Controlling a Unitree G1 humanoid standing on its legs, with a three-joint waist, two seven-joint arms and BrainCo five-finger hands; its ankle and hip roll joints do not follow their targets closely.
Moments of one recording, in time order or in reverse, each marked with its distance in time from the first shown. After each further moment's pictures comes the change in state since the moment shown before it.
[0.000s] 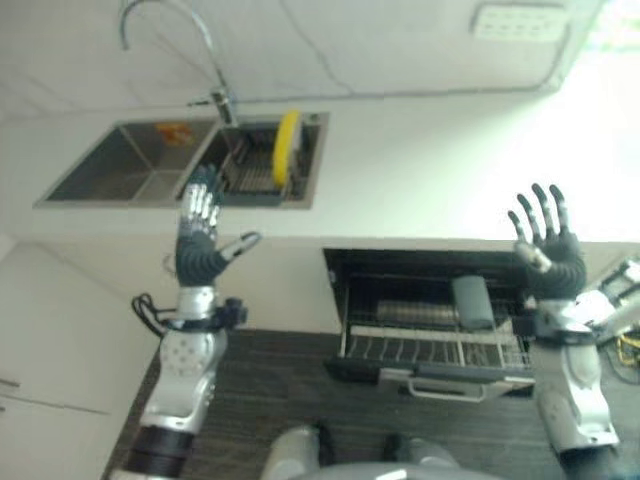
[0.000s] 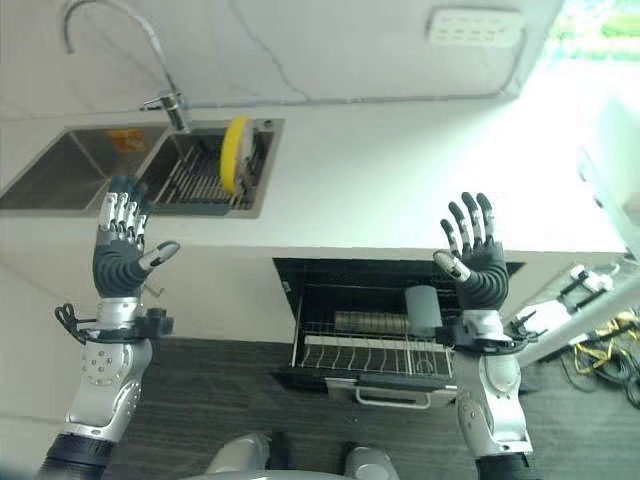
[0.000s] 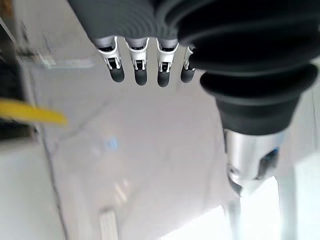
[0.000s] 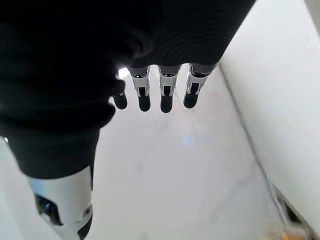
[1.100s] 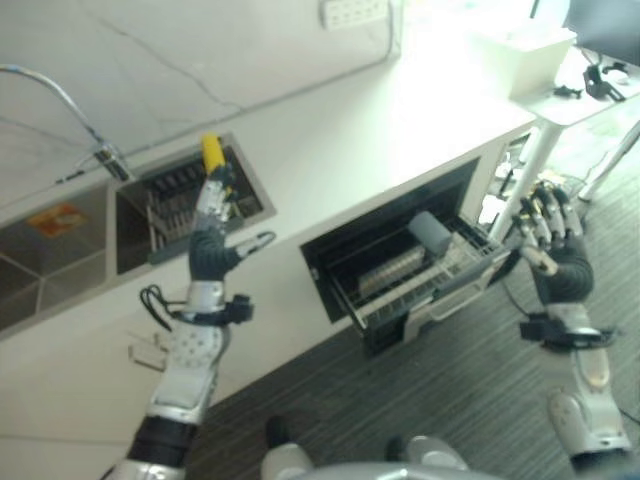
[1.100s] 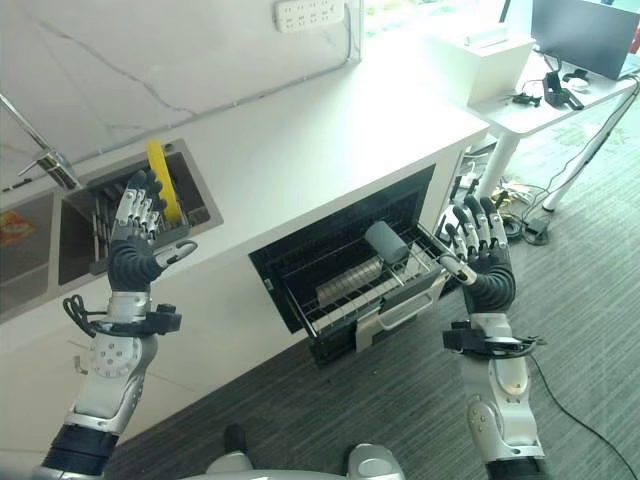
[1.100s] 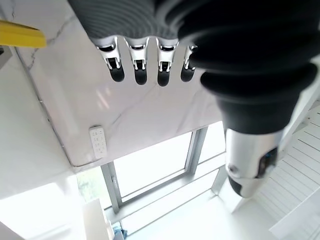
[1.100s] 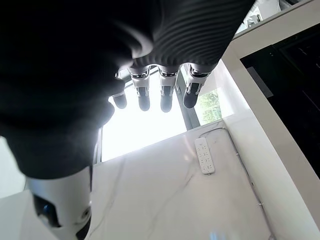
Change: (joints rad) left arm -0.045 -0.013 -0.059 0.049 0.031 0.018 -0.041; right arm 0.033 -0.047 -0.022 0.002 0.021 0.013 0.016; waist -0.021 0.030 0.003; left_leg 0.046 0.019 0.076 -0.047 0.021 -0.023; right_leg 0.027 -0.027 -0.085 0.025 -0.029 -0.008
